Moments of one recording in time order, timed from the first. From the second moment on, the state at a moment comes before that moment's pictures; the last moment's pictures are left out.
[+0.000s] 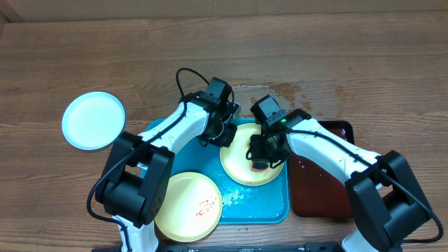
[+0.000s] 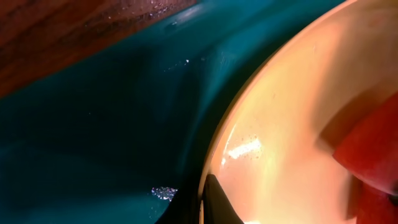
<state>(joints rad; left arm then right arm) -0.46 1.96 1.24 -0.71 0.23 -0.05 0.57 1.78 1.08 -0.76 -0.19 0.55</state>
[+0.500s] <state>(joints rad) -0.46 1.96 1.24 -0.71 0.24 -0.08 0.62 1.83 1.10 -0.78 -0.10 0.56</state>
